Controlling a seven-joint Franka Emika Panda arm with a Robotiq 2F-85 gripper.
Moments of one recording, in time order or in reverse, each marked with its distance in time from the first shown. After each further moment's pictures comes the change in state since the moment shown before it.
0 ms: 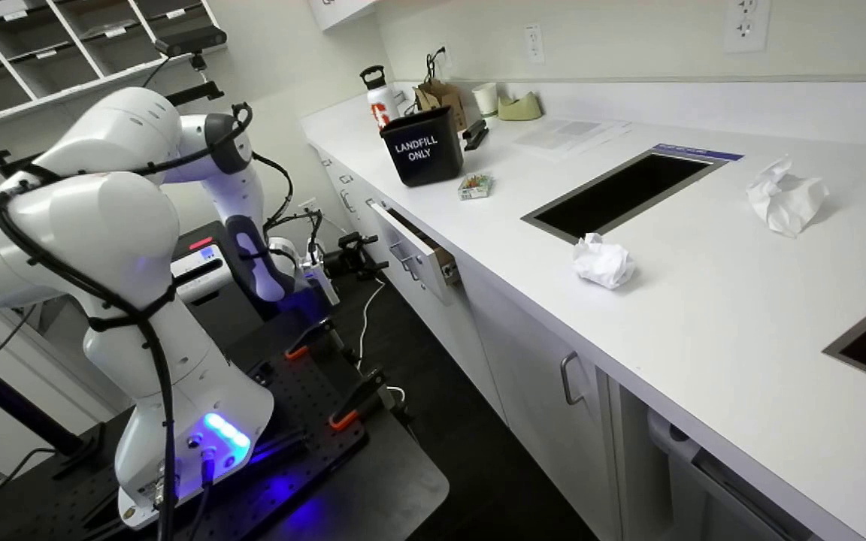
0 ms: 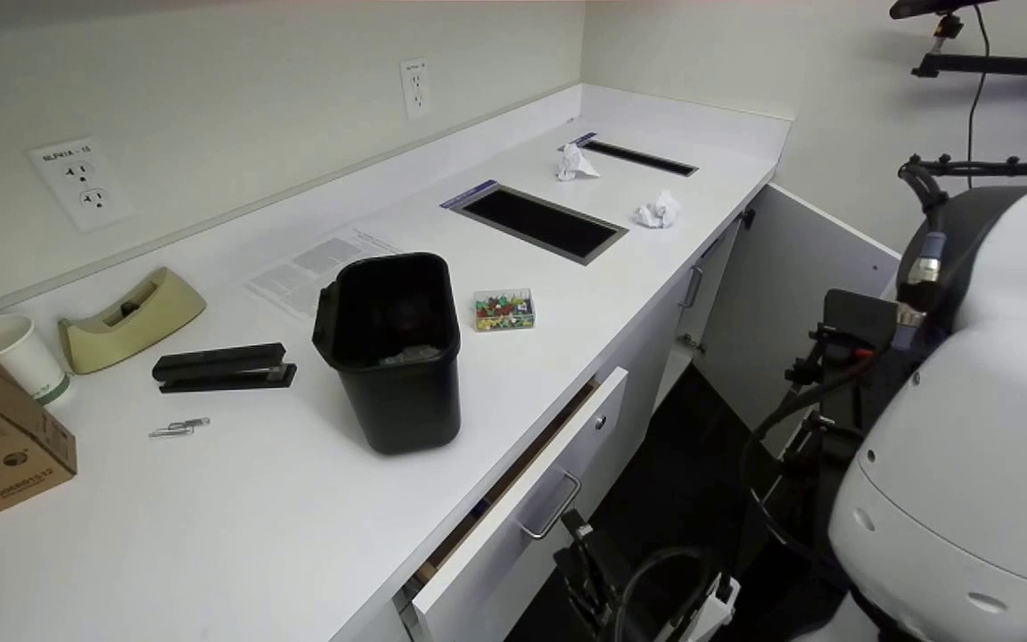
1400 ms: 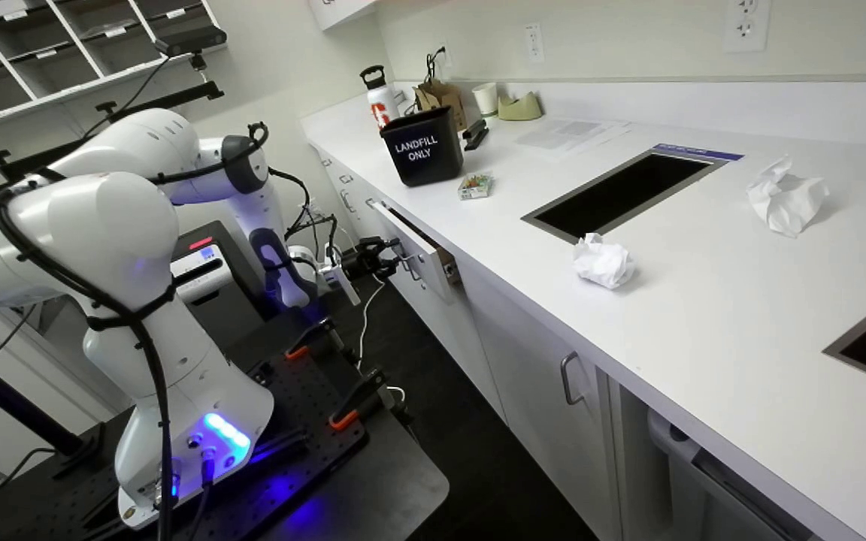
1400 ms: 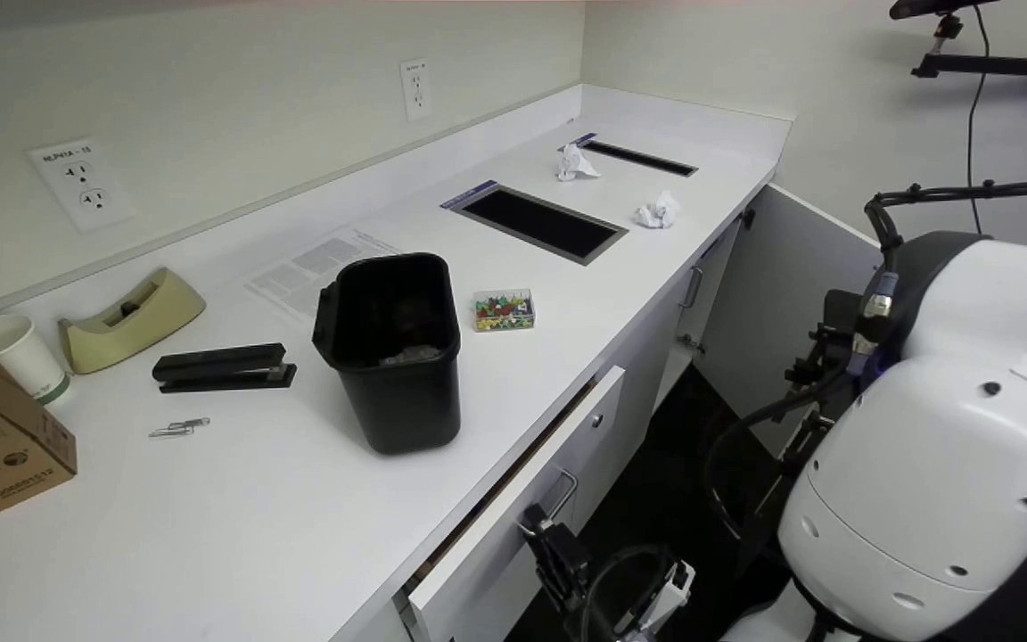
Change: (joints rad) arm -0.017 0.128 -0.046 0.146 -0.107 -0.001 -0.060
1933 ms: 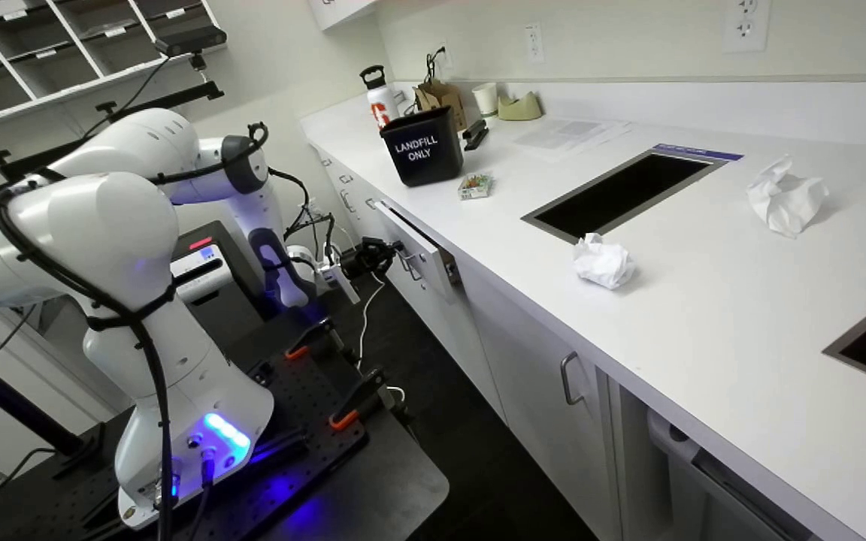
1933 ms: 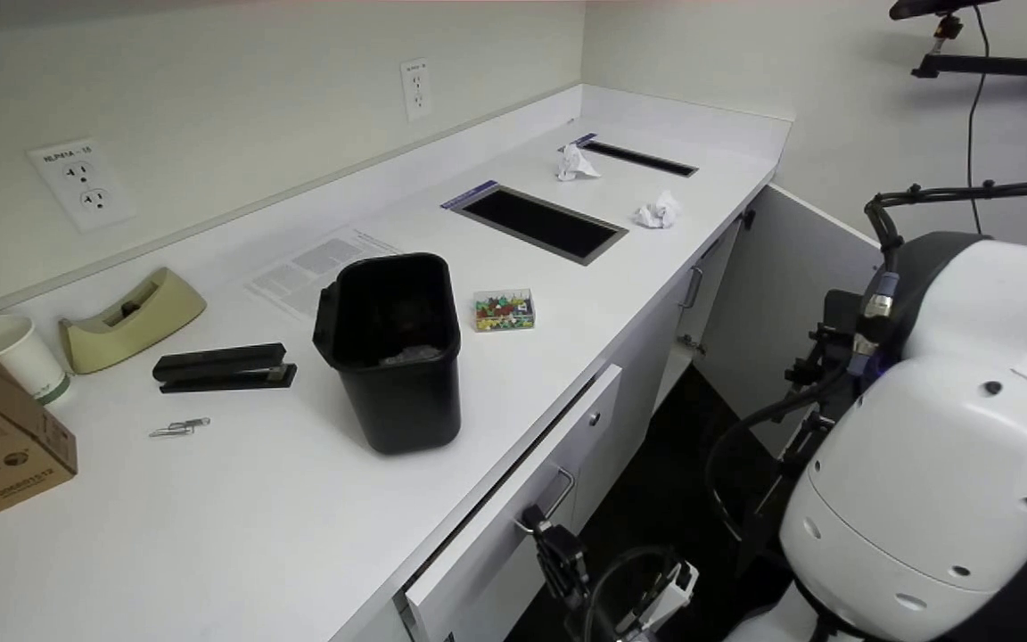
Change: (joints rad) arm 0.000 -0.001 0.008 0.001 -0.001 -0.043 0.001
